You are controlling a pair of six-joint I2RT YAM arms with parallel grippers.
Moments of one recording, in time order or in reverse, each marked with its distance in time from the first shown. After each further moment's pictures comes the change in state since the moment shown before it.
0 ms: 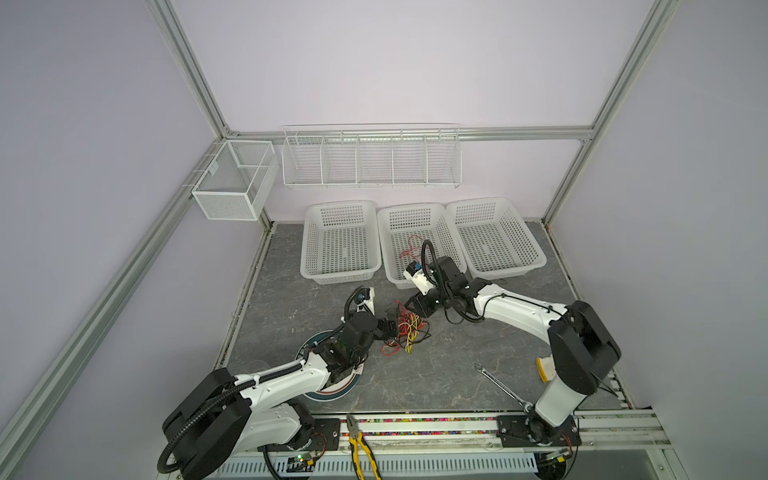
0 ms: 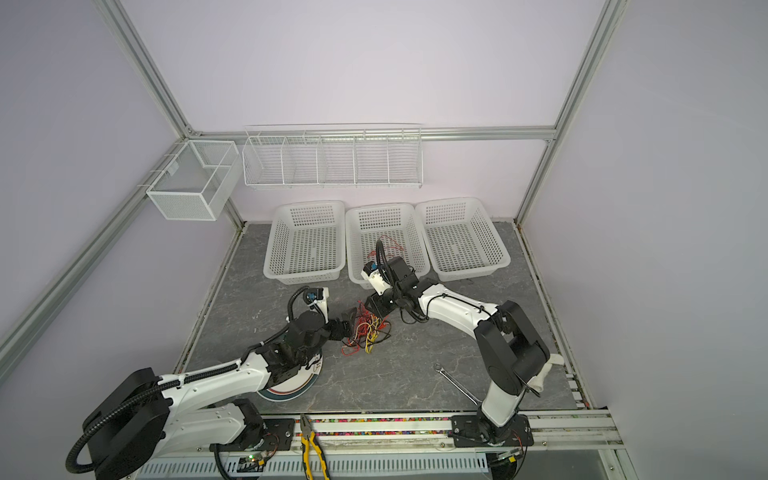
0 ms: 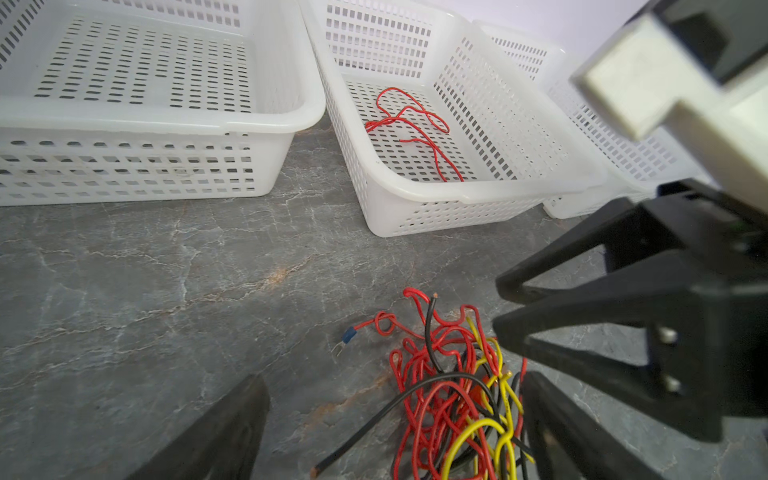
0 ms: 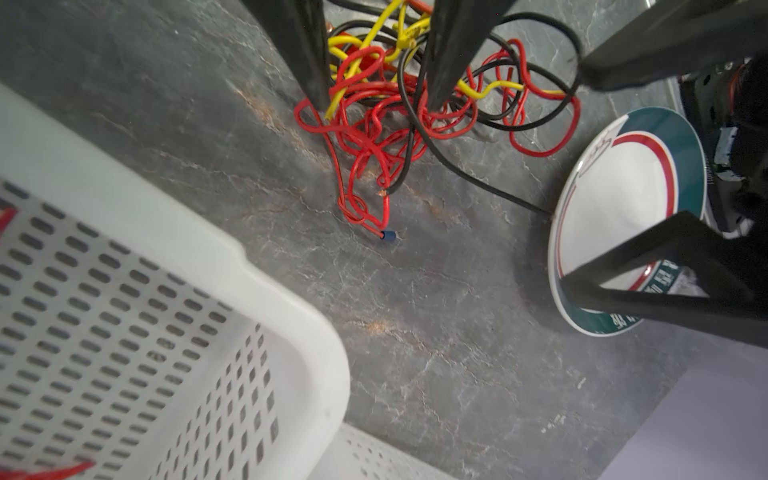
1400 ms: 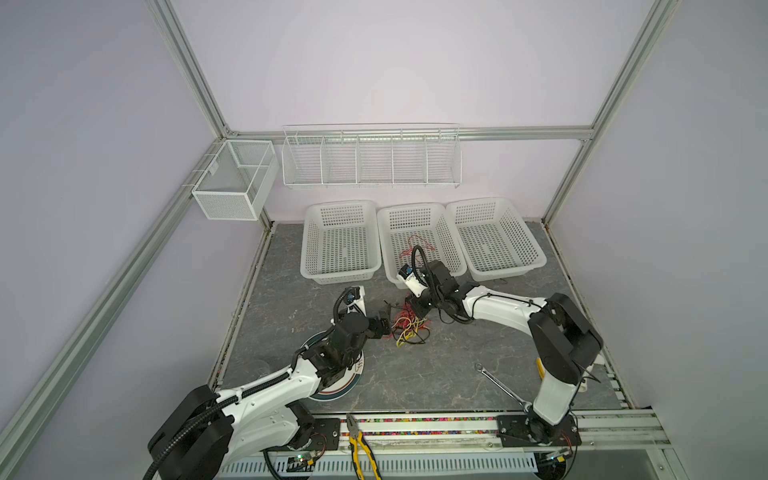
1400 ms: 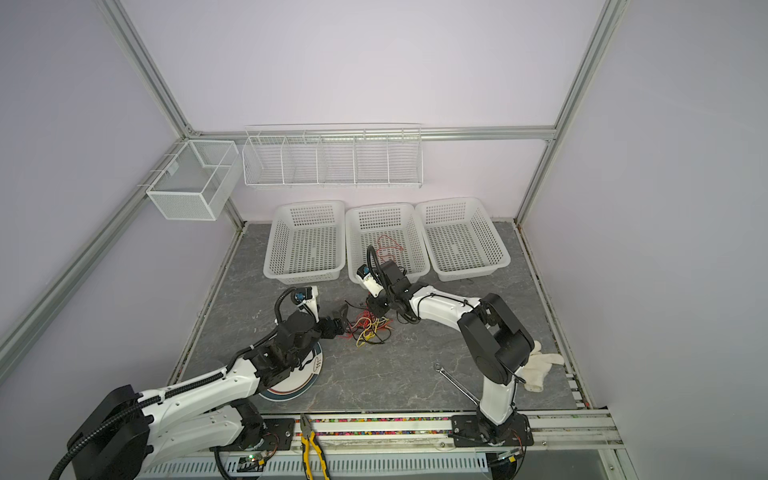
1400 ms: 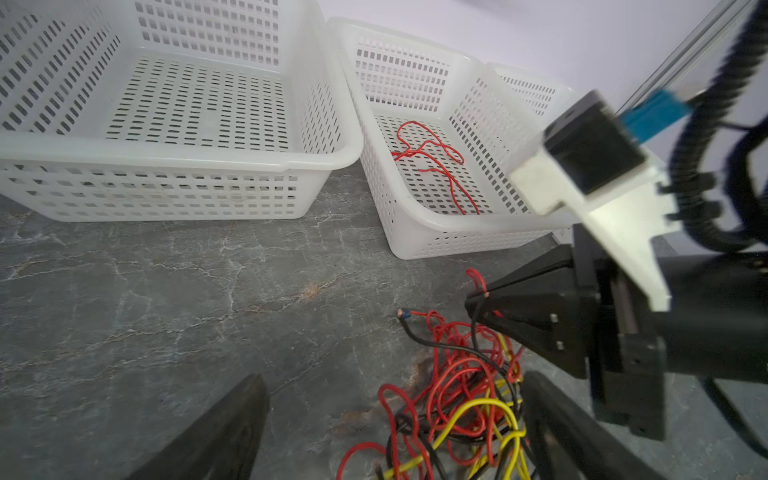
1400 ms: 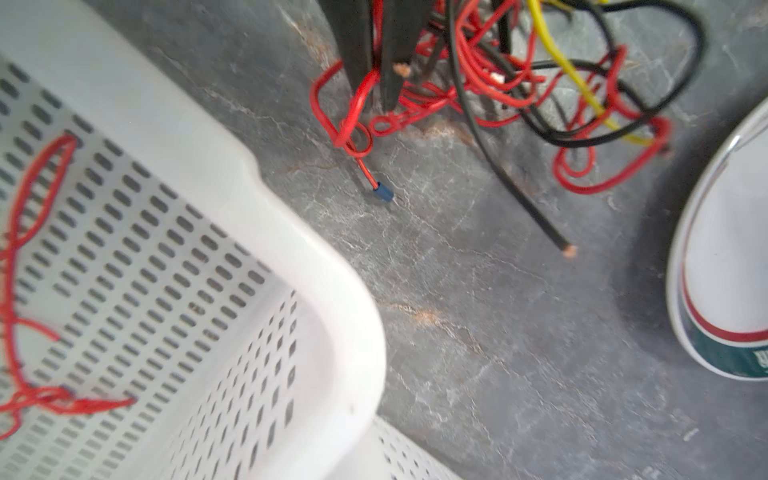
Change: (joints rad) left arm 0.033 -0.109 -0.026 -0.045 -0.034 0.008; right arm 0.030 0.039 0.000 0.116 0.163 -0.147
